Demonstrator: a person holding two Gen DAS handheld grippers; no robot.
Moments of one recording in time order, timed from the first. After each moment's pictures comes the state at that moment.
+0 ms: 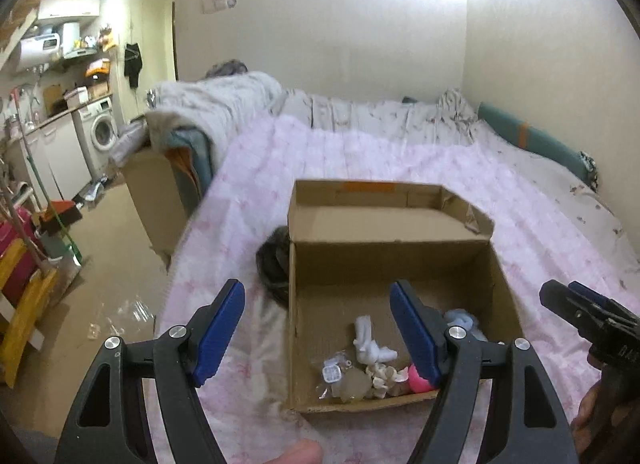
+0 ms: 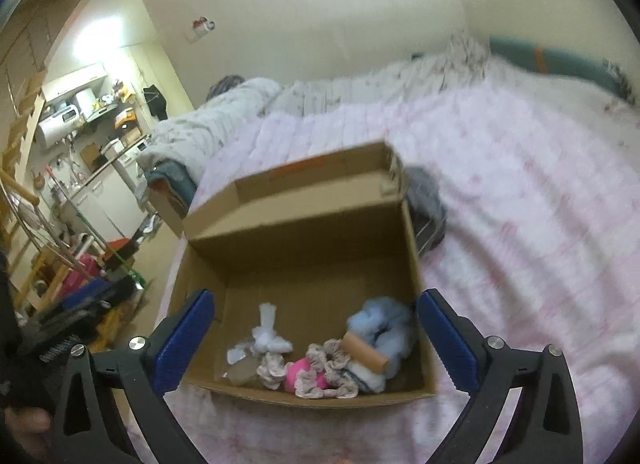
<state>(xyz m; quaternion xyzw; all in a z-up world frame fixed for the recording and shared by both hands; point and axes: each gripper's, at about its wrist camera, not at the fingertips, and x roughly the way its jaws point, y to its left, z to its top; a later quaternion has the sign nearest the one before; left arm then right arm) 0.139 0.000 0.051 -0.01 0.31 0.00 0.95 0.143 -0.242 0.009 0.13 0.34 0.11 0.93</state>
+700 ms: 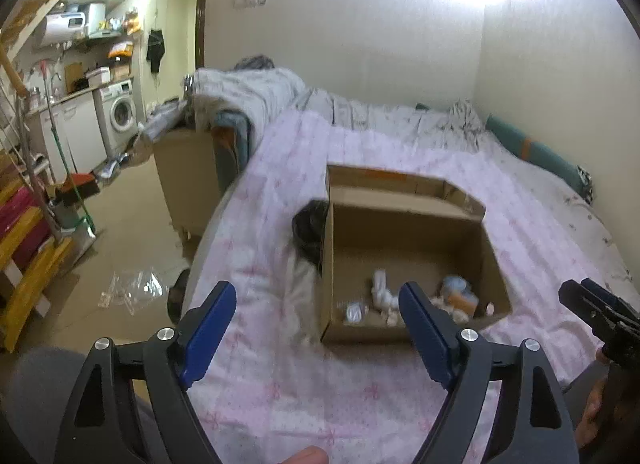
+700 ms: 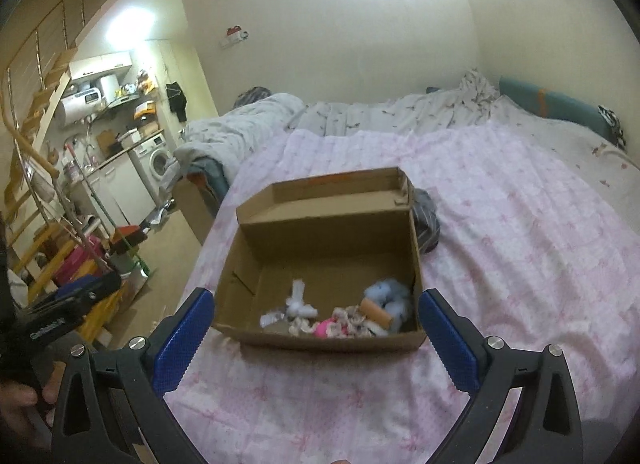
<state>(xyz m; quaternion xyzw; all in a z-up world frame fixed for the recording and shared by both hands) 0.039 0.040 0.056 -0.05 0.32 0.02 0.95 0.042 -0.224 0.052 0.09 0.30 0.12 0.94</state>
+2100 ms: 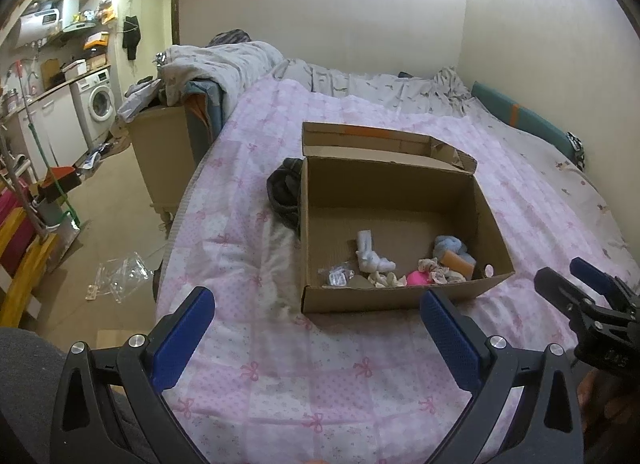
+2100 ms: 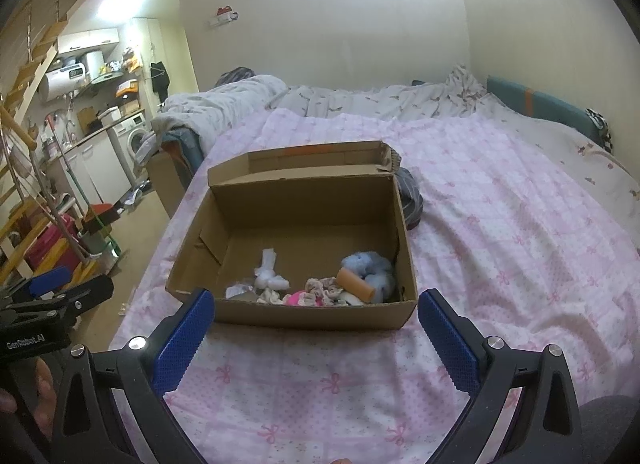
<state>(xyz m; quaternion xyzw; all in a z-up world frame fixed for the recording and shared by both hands) 0.053 0.019 0.019 -0.03 0.36 -0.01 0.93 0.043 -0.207 0.010 0.05 0.32 0.09 0.94</state>
